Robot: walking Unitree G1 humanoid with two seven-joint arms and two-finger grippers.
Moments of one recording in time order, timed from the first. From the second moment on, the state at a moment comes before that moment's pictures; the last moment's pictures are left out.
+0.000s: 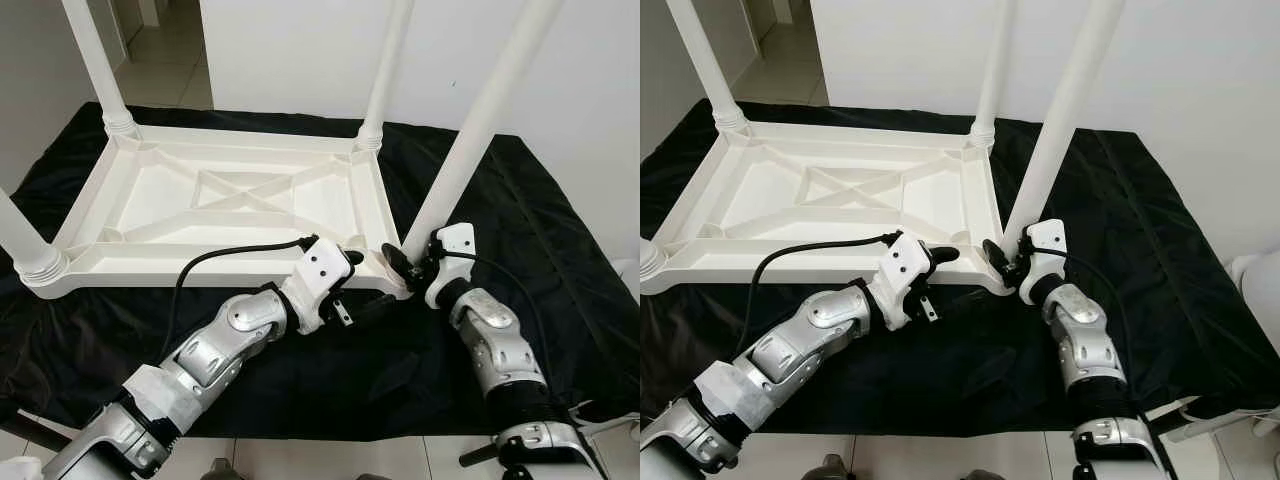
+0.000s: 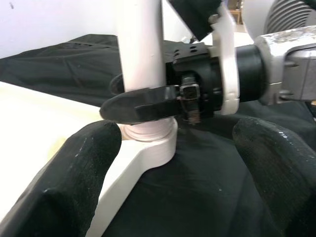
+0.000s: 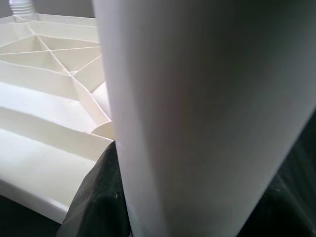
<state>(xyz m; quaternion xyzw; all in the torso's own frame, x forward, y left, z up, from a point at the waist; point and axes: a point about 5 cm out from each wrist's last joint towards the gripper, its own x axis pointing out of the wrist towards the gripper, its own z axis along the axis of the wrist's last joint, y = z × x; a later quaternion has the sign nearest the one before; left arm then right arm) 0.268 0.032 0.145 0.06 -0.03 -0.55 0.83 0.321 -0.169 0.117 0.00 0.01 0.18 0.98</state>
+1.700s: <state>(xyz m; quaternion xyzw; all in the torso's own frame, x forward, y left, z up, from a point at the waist) 0.266 0.030 0.146 0.06 -0.03 -0.56 0.83 0.290 -0.161 0.115 0.01 0.02 0.09 1.00</state>
